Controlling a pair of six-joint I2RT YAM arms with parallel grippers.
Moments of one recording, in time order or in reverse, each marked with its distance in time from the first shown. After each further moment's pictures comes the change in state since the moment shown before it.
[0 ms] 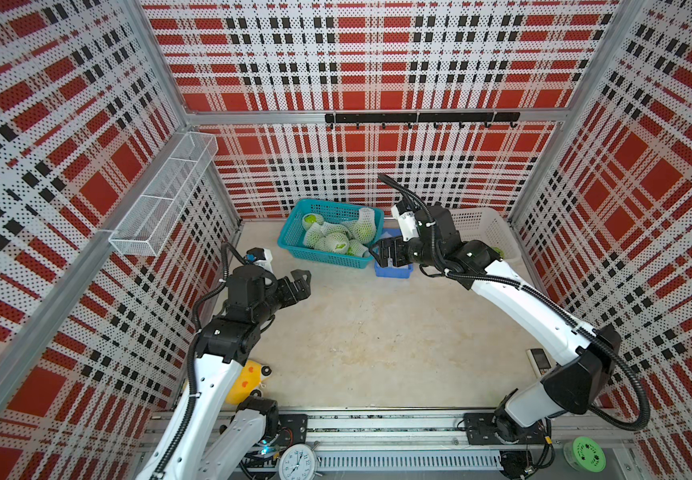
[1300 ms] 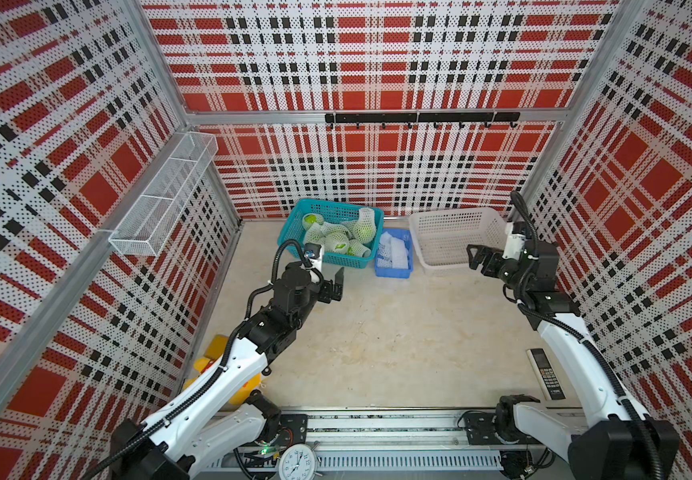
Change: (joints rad) left arm -0.333 0.122 -0.144 0.475 -0.404 0.443; right arm -0.726 -0.480 -0.702 0.374 -0.086 -0.026
